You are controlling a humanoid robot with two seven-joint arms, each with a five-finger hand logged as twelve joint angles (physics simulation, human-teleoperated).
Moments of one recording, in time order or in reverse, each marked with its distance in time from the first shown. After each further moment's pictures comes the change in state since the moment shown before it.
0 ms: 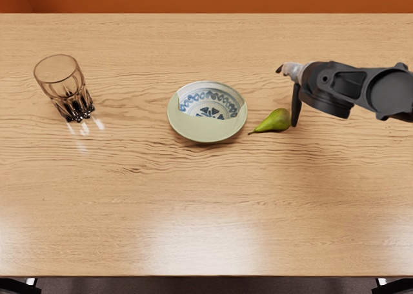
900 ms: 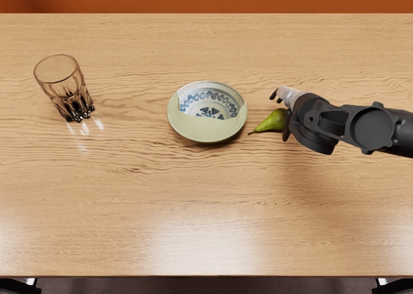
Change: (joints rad) left arm 0.000 0.000 0.000 0.000 0.000 0.000 0.000; right arm -0.123 0.037 -0.002 0.032 -0.058 -0.185 0.000
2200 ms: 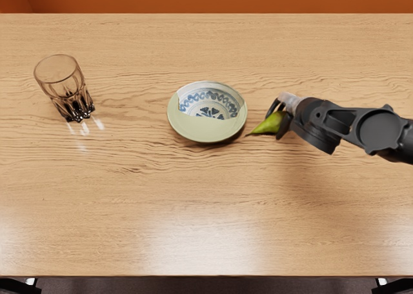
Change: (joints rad) left arm 0.000 0.000 0.000 0.000 0.000 0.000 0.000; right arm -0.105 -0.035 0.196 -0.024 0.033 0.052 -0.003
